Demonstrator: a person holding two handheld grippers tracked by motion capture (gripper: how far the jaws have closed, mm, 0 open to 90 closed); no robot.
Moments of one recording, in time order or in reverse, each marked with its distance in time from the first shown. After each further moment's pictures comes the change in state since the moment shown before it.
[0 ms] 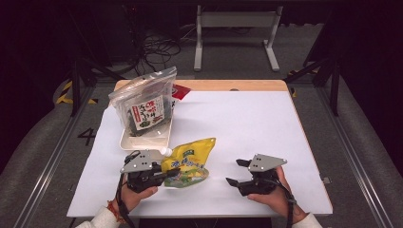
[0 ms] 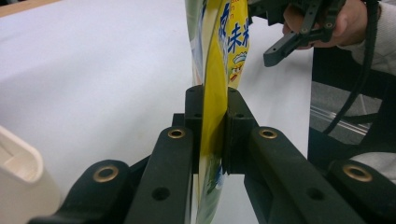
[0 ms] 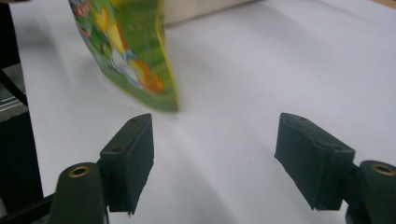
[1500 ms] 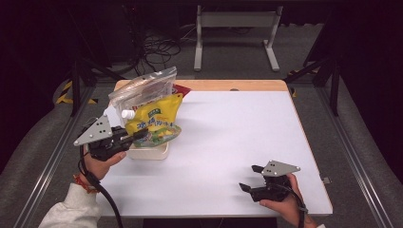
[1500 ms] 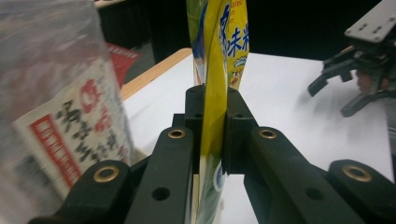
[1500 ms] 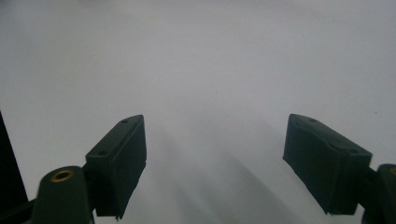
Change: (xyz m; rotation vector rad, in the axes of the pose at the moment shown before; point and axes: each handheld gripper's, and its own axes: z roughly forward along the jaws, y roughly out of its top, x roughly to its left) left arm 0.055 0.055 -0.085 -0.135 0.215 0.144; right arm -0.009 -0.038 -0.017 0.047 -0.071 0.111
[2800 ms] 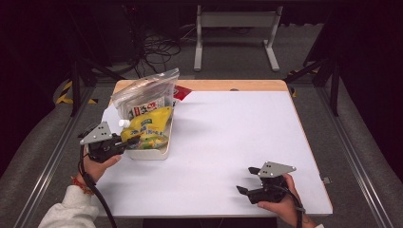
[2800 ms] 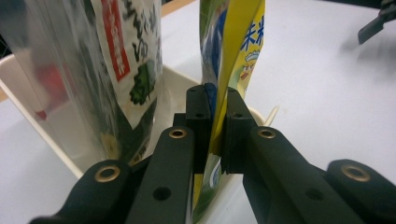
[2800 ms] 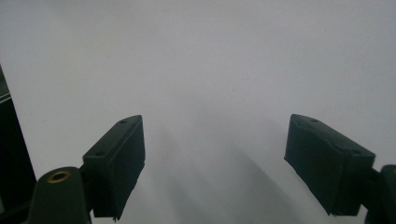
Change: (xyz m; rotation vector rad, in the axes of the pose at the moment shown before) left arm 0.027 -0.060 0.006 0.176 0.035 -0.087; right arm 0.005 0.001 0.006 0.022 0.037 -0.015
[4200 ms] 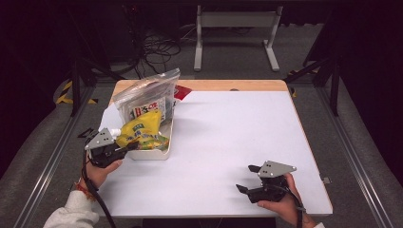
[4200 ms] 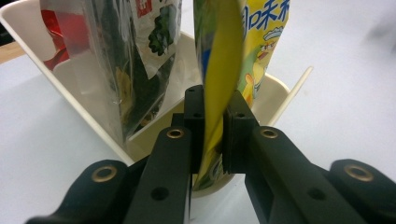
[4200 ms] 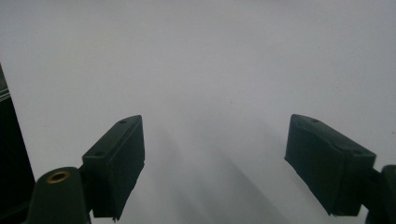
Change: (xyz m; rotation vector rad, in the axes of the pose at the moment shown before) left arm -0.002 -0.023 0.006 0.028 0.069 -0.079; right arm 0.002 0.006 -0.003 -0.020 -0.014 -0.038
